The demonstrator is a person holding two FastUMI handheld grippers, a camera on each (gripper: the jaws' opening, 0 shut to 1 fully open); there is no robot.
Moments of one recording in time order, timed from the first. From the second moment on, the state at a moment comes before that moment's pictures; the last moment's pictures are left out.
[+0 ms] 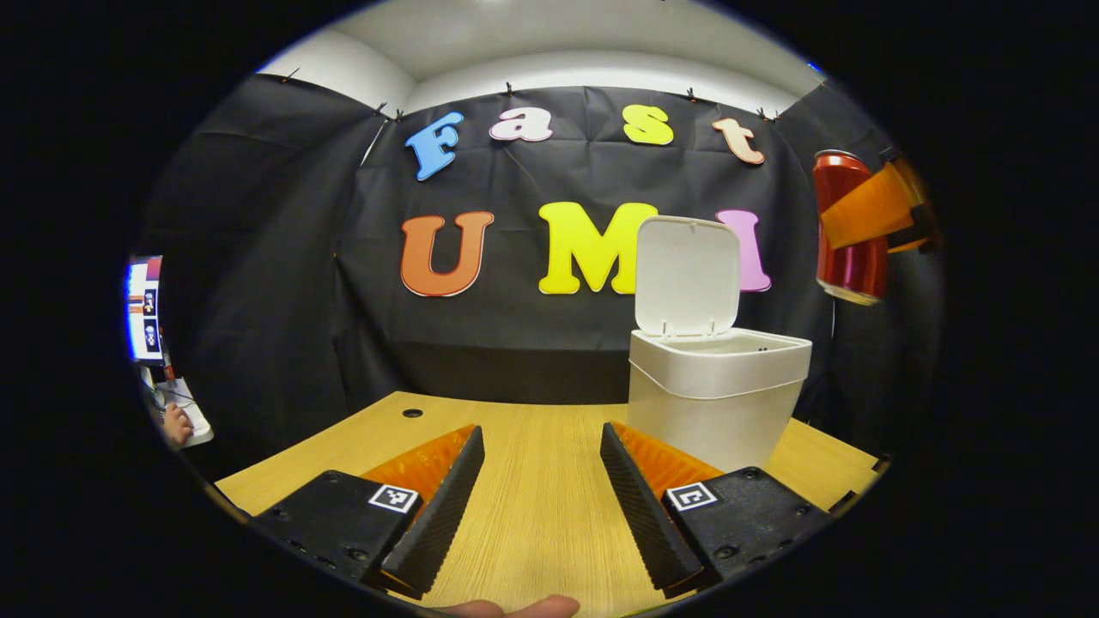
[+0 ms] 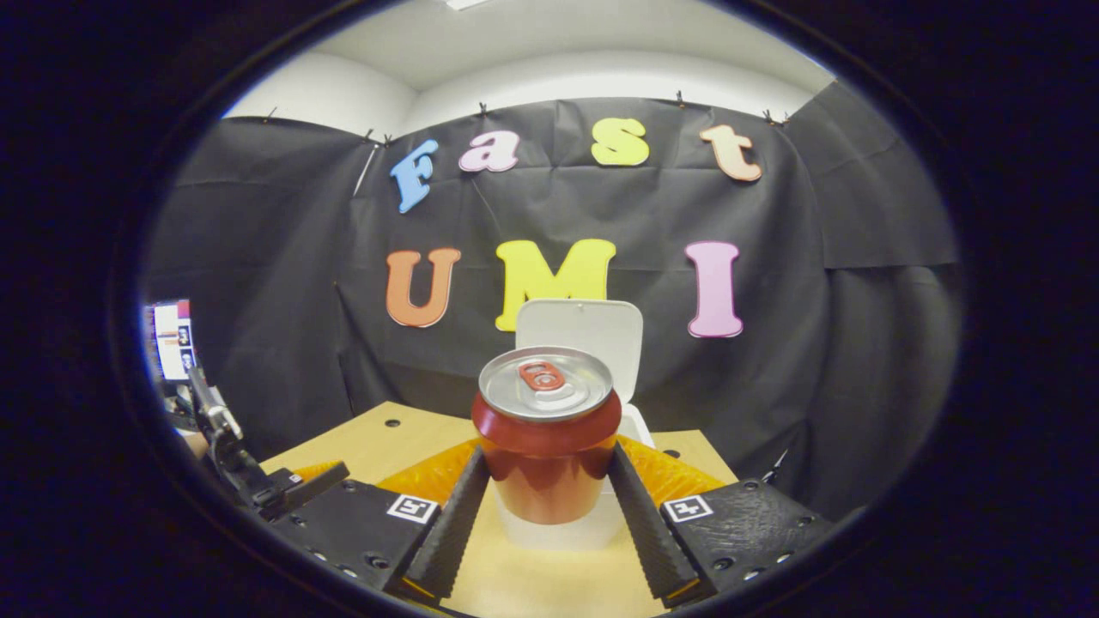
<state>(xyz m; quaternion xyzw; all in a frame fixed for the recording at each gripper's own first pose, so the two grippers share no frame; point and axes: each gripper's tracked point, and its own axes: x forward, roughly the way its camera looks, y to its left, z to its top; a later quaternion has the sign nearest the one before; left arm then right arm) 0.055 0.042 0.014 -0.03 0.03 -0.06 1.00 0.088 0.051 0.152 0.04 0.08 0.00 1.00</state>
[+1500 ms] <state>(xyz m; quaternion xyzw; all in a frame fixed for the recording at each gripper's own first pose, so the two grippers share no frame) 0.043 0.070 -0.004 -0.02 0.03 -0.05 1.00 0.253 0.035 0.094 0.04 0.17 -0.07 0.98</state>
